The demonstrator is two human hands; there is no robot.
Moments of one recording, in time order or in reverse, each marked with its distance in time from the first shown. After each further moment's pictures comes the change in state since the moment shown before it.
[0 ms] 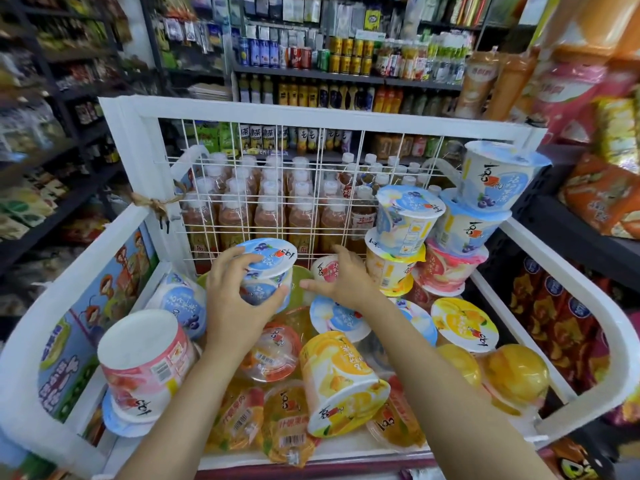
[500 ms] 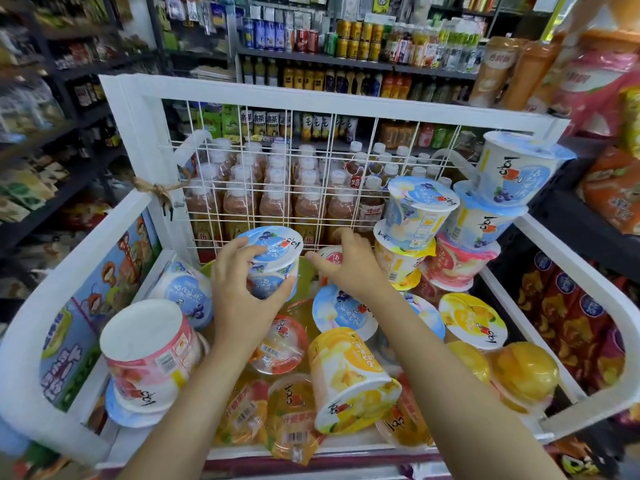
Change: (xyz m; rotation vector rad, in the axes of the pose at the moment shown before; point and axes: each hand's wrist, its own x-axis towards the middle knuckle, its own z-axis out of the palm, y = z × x) left_hand -0.004 -0.007 0.007 -0.020 0.045 0.009; right_hand 0.004 -0.010 0.000 -0.084 0.199 -0.128
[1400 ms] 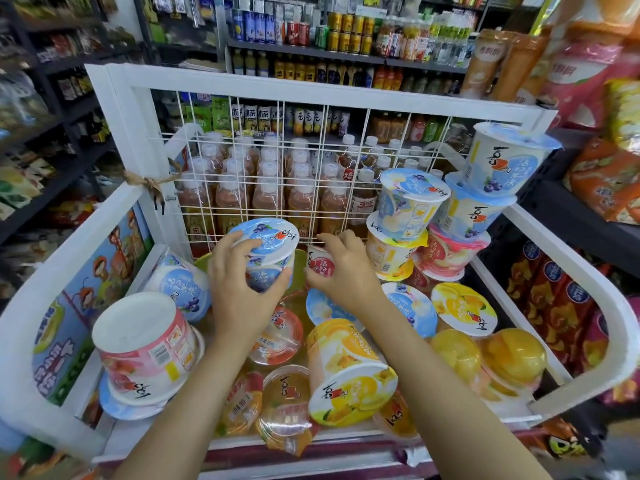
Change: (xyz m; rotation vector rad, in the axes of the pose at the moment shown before) left_hand -0.004 -0.002 0.007 0.028 0.033 0.054; right_hand -0.031 -0.002 0.008 -0.062 0.146 -0.216
